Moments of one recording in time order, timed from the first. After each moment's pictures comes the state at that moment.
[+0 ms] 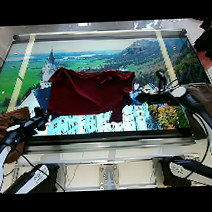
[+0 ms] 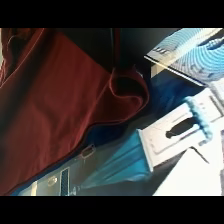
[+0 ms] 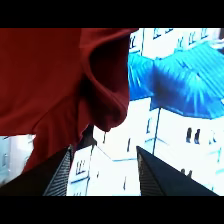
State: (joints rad) left arm 0.41 -1.09 0.33 0.24 -0.44 -1.36; right arm 0.03 -1.25 0.80 -0.82 0.77 1.15
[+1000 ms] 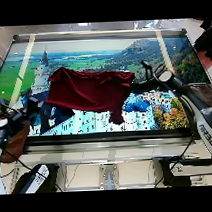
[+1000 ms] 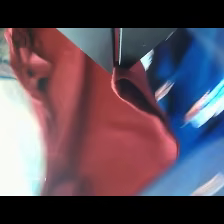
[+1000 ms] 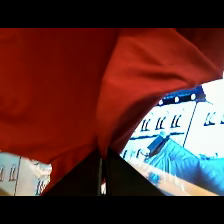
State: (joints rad) left arm 0.47 -0.92 0.48 0.36 -0.62 -1.12; right arm 0.10 -1.44 1.16 -0.89 0.95 1.19
